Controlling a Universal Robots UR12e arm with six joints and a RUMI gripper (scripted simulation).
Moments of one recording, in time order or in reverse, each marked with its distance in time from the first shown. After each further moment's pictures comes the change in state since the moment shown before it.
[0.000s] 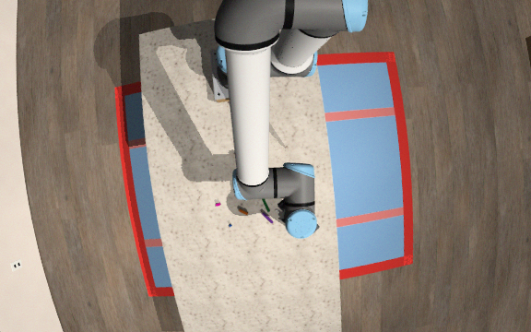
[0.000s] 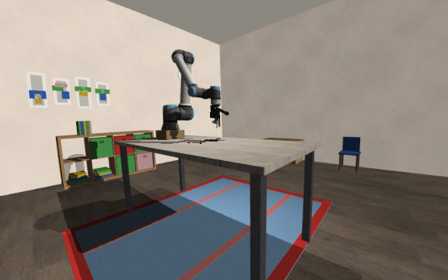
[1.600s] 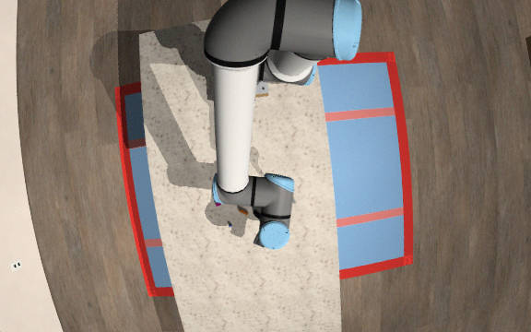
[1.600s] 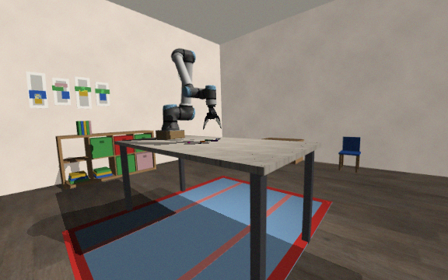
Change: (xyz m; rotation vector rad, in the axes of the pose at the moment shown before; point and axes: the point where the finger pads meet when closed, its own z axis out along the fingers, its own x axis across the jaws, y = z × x) arm 0.097 0.037 0.009 0.001 -0.004 1.208
